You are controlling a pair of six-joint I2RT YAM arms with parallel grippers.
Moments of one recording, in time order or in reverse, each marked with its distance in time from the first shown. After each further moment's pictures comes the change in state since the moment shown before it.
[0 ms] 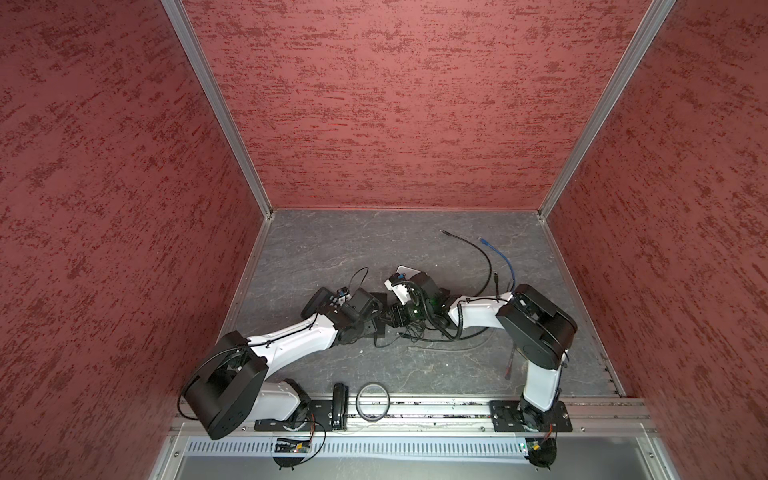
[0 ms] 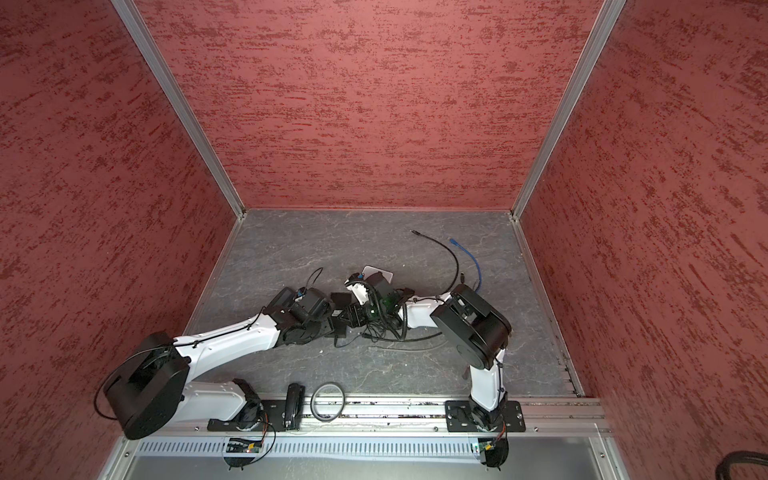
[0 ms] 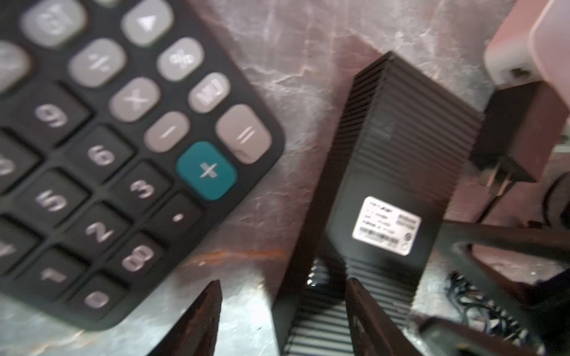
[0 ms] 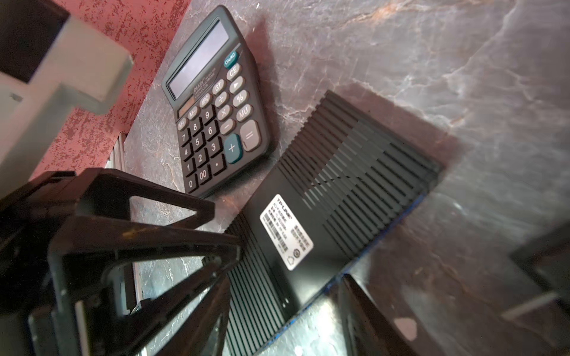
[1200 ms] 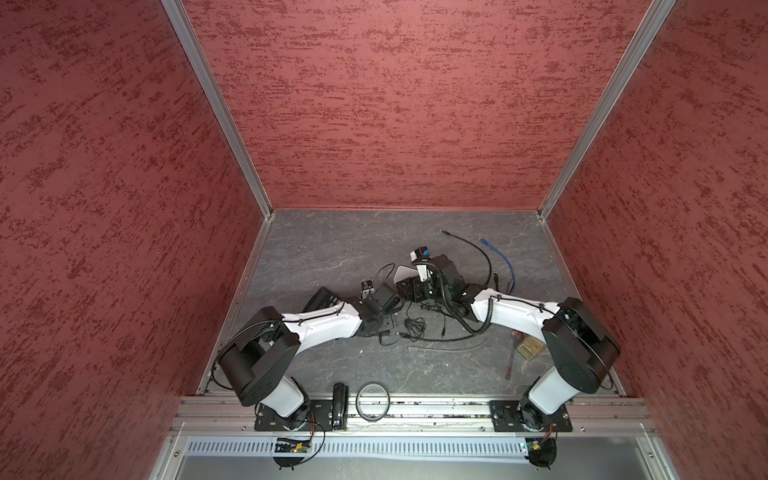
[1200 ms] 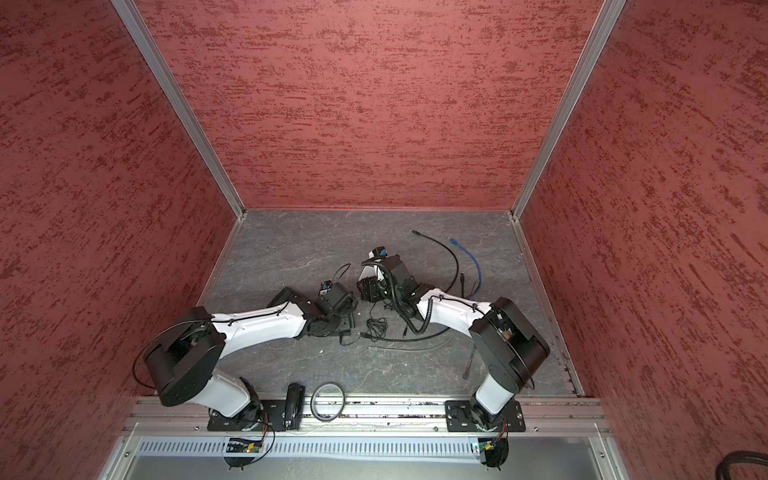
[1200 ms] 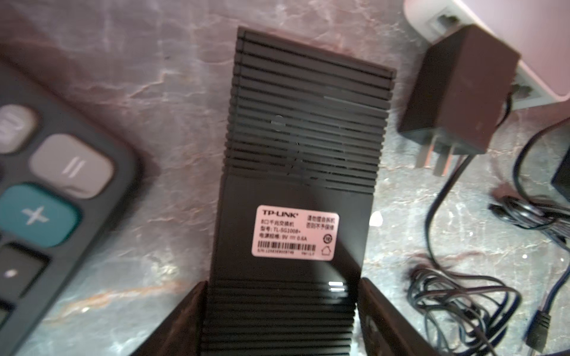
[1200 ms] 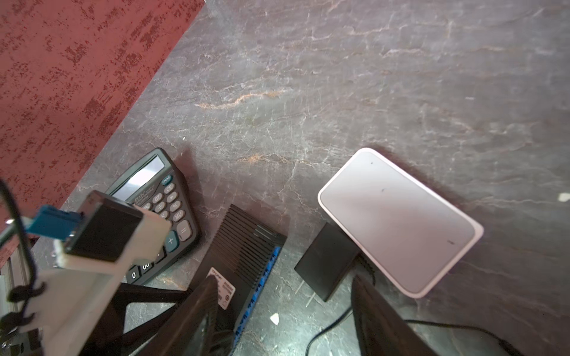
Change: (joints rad) left arm -0.108 0.216 0.185 -0.013 -0.041 0.076; right arm -0.087 -0.252 0.005 -0.158 0.373 -0.031
